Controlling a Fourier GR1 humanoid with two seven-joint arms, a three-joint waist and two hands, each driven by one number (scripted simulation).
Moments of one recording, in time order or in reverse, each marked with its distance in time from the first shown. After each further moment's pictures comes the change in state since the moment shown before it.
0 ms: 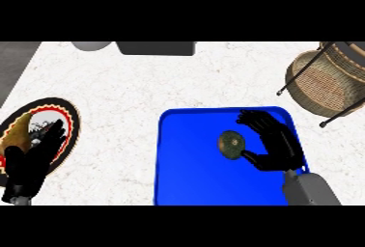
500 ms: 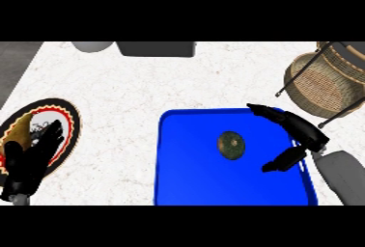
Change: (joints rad) left arm -0.019 0.000 0.022 0.048 0.008 -0.011 0.020; right arm -0.165 -0.289 0.149 0.090 0.420 0.034 0.073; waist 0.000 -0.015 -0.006
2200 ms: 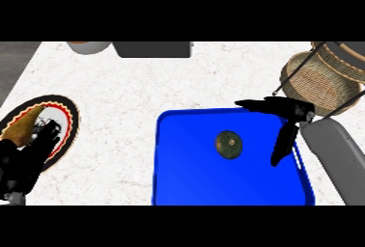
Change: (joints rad) left arm -0.023 -0.072 0.144 0.061 -0.087 -0.120 0.002; right arm -0.220 0.096 -0.112 0.096 0.259 0.471 0.367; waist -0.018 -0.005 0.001
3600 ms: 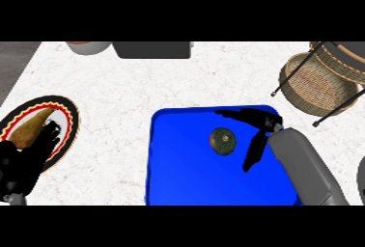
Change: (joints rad) left arm 0.007 -0.075 0.091 -0.040 -0.095 -0.071 0.030; right arm 0.014 0.216 -0.086 0.158 0.298 -0.092 -0.172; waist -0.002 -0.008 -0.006
